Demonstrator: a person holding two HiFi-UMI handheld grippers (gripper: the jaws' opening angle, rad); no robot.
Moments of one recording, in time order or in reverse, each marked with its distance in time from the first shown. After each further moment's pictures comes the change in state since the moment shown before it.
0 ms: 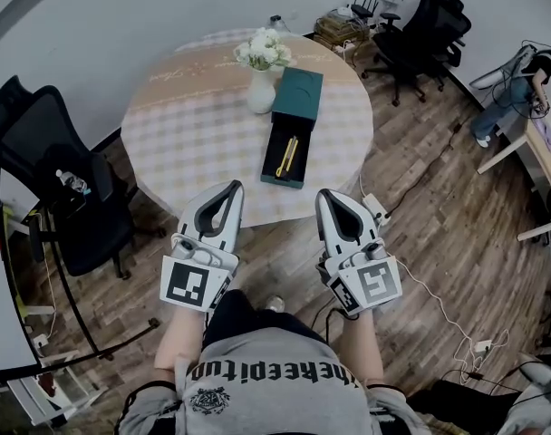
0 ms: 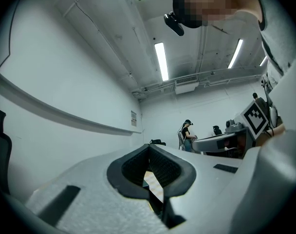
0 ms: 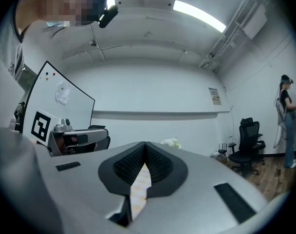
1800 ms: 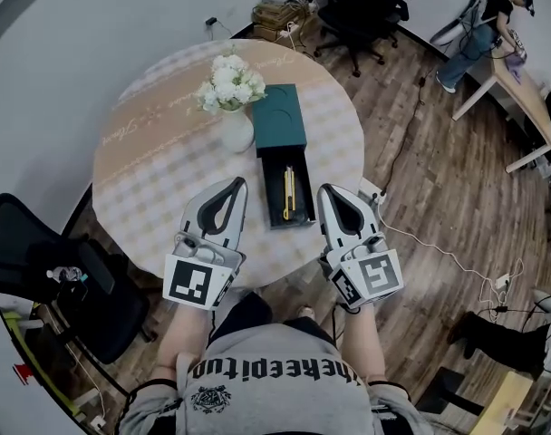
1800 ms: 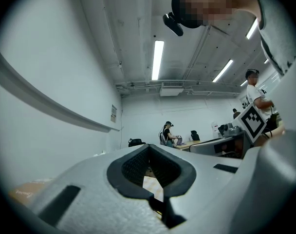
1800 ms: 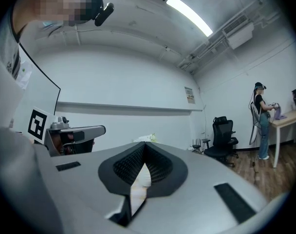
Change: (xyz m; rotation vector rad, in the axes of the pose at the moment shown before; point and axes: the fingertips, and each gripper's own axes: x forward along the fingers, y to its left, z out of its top) left arm 0.148 0.112 -0.055 -0.076 -0.005 -0.322; right arm 0.140 -0.070 -0.035 0.032 0.046 -0.334
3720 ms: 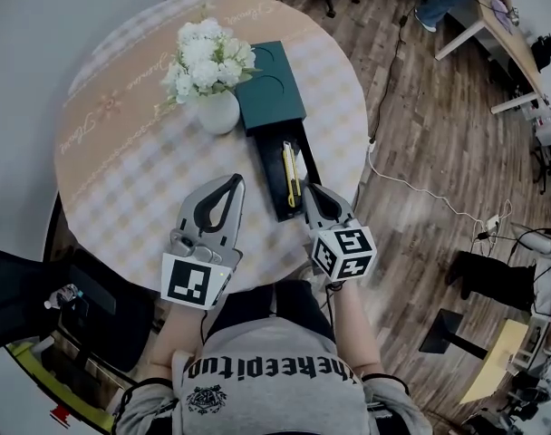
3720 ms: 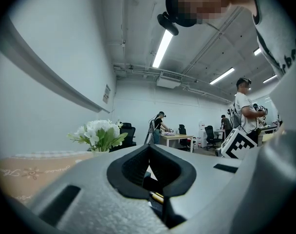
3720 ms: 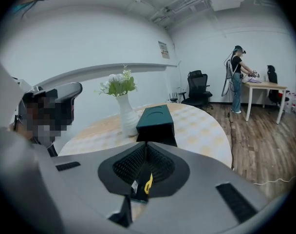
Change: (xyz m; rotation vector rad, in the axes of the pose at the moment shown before) left arm 0.033 0.048 -0.106 -0.139 0.140 -0.161; right arm 0.049 -0.027 -0.200 0.249 0.487 -0.271
